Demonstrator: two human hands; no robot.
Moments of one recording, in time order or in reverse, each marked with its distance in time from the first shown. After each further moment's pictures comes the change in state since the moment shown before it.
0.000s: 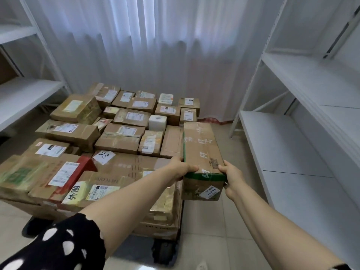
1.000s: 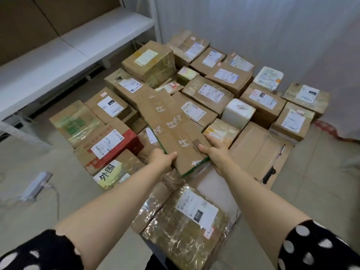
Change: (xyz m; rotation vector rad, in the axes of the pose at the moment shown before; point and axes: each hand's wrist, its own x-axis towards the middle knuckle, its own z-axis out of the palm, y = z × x) left_hand 0.219 -0.071 -0.230 -0.440 0.861 -0.367; right_hand 0.298 0.019 0.320 -0.494 -0.704 0.000
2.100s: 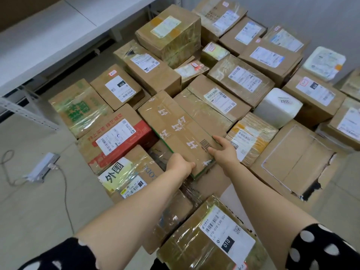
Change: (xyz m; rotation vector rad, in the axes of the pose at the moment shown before) left_hand 0.088 -0.027 0.003 0.370 -0.021 -0.104; right_hand 0.105 0.055 0.063 -0.340 0.028 0.000
